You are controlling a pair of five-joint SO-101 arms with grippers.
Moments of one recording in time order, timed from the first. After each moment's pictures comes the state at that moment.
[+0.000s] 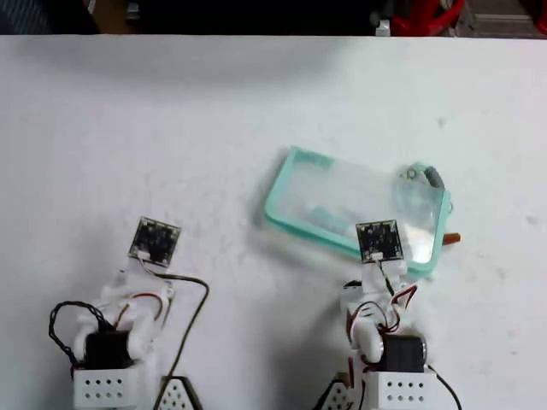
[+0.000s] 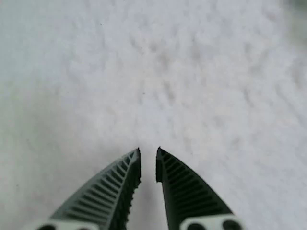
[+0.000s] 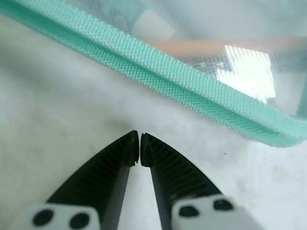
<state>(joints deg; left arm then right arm) -8.2 -104.4 97.1 73.2 -13.2 -3.7 -102.8 96.6 72.7 10.2</state>
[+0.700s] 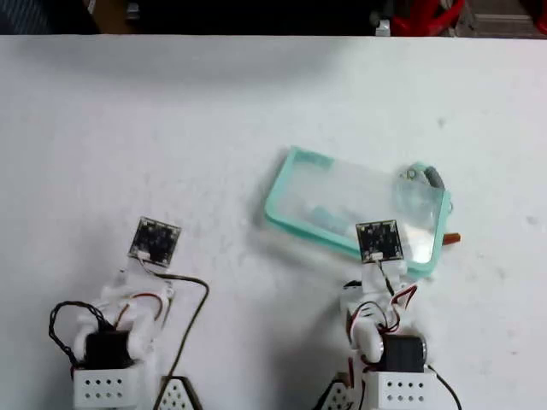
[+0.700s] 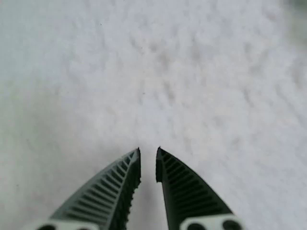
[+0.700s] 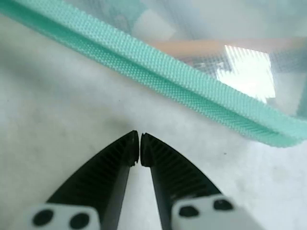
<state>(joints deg) -8.2 -104.4 97.1 73.2 -13.2 -3.7 -102.8 96.6 72.7 10.2</state>
